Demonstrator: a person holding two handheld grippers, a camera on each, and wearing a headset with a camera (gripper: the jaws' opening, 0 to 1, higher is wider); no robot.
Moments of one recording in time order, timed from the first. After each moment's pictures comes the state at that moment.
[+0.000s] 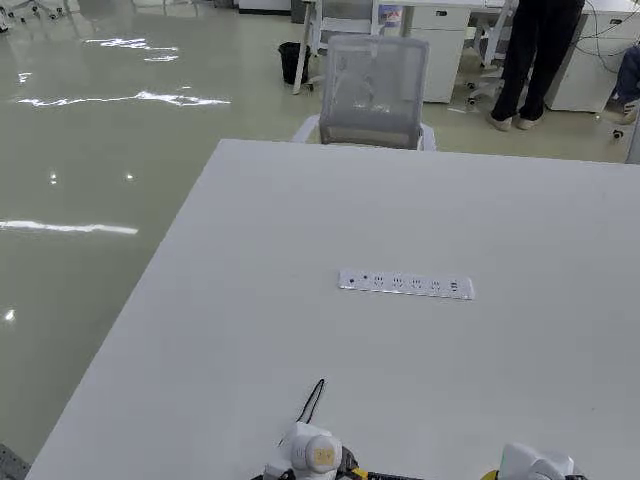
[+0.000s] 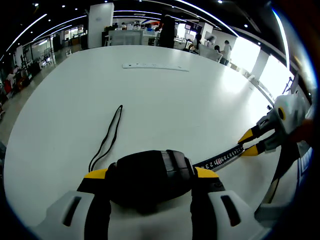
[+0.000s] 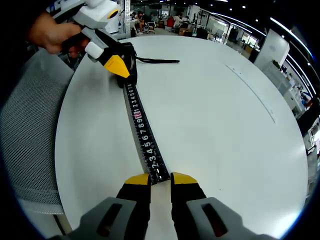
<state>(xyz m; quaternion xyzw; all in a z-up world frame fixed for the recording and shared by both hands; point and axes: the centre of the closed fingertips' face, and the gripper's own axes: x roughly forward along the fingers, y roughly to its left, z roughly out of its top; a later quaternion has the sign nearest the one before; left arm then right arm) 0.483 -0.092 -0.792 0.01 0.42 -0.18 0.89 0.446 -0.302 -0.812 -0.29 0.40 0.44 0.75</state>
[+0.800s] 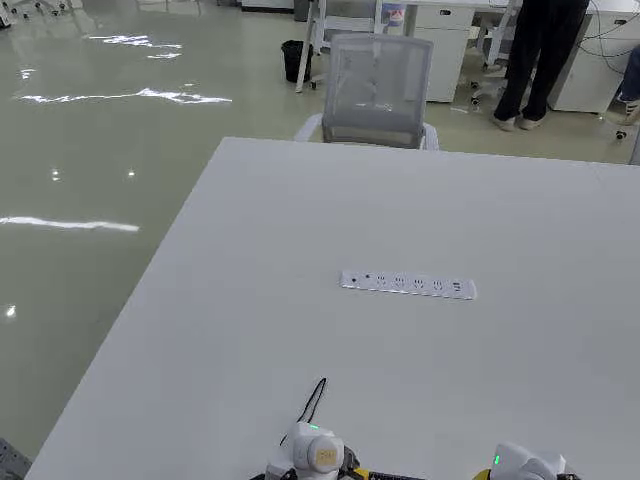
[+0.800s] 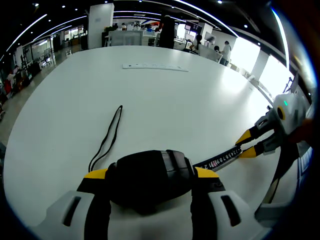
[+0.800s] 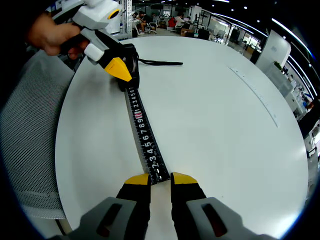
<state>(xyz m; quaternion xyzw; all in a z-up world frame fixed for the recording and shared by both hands) 0.484 -0.093 -0.793 0.01 0.42 -0.18 0.89 0.448 -0.290 -0.812 -0.29 0.40 0.45 0.74</state>
